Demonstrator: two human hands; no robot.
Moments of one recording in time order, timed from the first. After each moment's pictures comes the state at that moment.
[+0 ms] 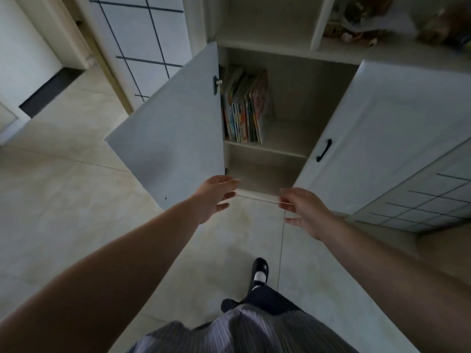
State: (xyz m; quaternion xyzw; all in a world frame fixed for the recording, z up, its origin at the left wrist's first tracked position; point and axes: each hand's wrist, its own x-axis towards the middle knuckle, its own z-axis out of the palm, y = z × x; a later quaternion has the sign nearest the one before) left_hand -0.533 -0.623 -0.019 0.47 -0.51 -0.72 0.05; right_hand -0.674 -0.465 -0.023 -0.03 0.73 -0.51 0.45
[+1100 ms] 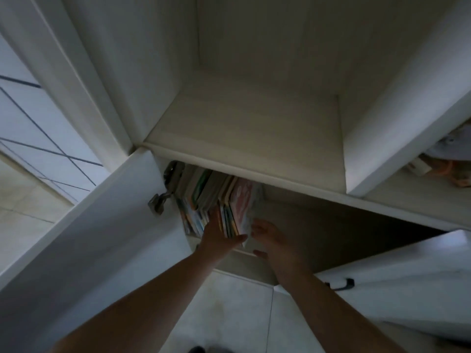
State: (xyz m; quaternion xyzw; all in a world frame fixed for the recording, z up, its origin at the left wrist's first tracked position) left_hand -0.845 -0.851 -0.138 0.44 -0.65 -0.61 0.09; right_hand -0.938 -0.745 -0.103 -0.09 0.71 -0.53 0.45
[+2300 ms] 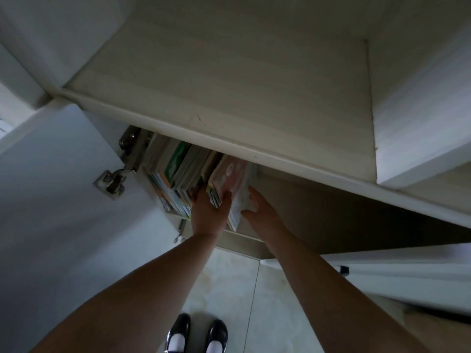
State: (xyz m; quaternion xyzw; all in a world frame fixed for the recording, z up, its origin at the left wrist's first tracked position) left_hand -0.897 -0.853 -0.197 0.53 -0.66 -0.47 0.23; right_hand -0.987 -0.775 -0.163 -0.19 0.80 -0.36 0.44
